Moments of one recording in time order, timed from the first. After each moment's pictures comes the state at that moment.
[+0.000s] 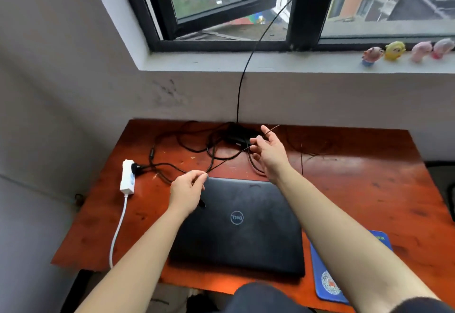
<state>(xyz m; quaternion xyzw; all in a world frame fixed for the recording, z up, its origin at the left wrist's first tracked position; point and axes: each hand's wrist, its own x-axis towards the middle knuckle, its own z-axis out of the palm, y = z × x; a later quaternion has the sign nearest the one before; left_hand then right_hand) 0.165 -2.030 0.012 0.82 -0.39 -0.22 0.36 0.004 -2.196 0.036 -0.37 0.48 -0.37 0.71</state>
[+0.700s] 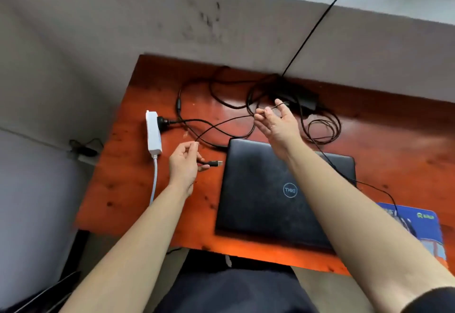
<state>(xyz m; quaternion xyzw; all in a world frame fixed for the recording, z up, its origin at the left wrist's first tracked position) 0.314 -1.993 -0.071 0.71 -0.06 -0.39 0.58 0.166 -2.154 -0.022 -0.33 0.50 -0.35 0.72</state>
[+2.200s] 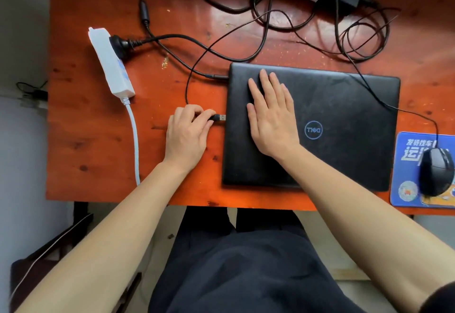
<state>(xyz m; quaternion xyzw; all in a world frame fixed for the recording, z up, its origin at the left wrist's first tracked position) 0.316 -1.947 -0.161 0.76 -0.60 -0.14 0.21 0.132 -2.054 -0.147 -0.88 0.46 0.00 0.08</state>
